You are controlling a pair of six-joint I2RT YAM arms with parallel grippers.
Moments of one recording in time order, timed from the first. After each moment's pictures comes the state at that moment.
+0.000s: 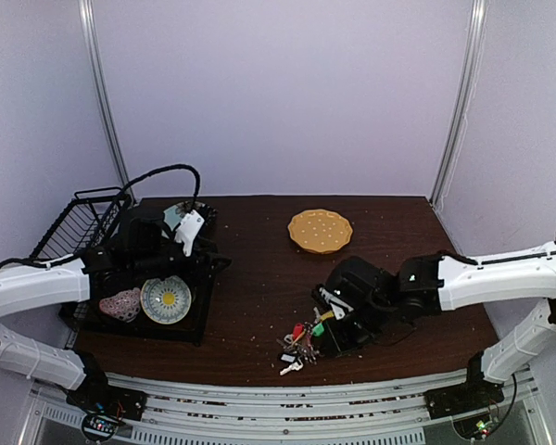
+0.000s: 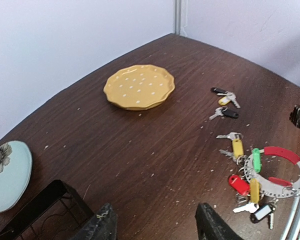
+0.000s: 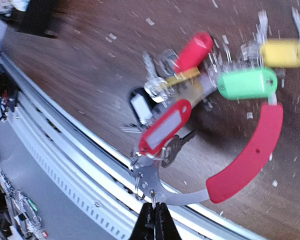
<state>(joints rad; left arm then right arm) -0.75 1.16 0.74 -0.01 0.08 0.07 1.16 1.43 0.95 -0.61 -0.13 0.80</state>
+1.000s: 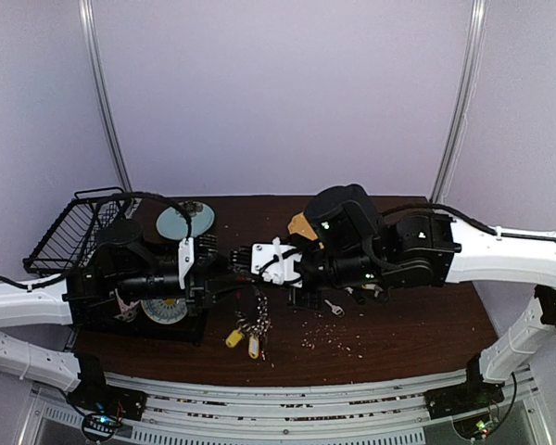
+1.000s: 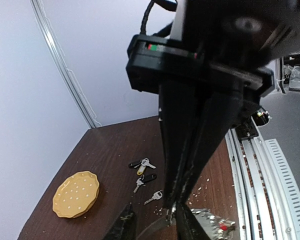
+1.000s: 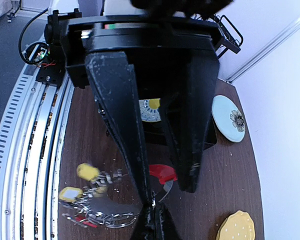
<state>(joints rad) -1.00 1.00 0.67 0.23 0.36 0.34 1.27 1.51 1.42 -0.48 0.07 -0.52</state>
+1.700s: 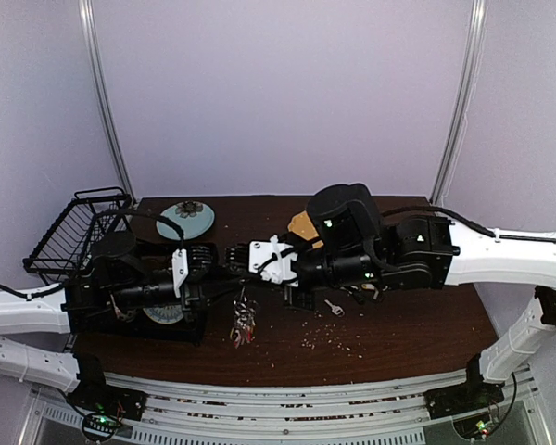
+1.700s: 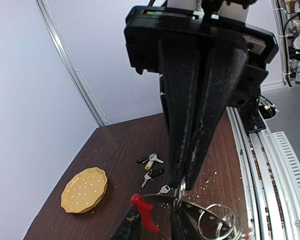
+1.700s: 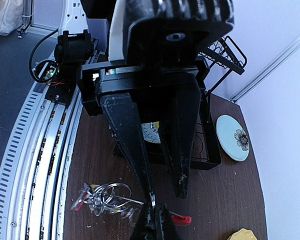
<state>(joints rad) -1.00 0.95 0.58 0.29 0.32 0.38 1.27 1.51 1.40 -0.37 -0.01 -0.53</state>
